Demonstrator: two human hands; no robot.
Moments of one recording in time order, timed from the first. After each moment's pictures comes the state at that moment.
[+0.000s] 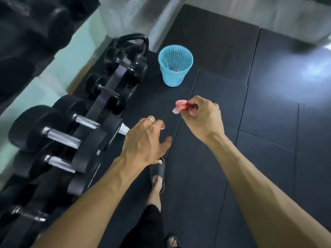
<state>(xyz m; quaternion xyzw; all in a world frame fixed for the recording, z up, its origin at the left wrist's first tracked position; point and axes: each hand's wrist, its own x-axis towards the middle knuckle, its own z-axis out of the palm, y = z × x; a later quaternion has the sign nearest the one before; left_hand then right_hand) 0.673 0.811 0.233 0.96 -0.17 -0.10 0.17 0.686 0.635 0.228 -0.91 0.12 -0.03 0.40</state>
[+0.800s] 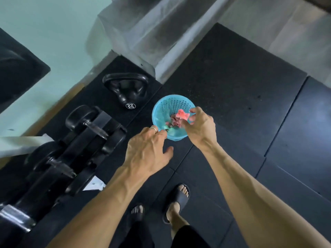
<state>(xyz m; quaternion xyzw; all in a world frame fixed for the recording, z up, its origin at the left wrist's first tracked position) 1.183 0.578 0.169 0.98 -0.05 -0.16 0.12 1.246 0.423 0.127 -0.91 0.14 0.15 0.36</state>
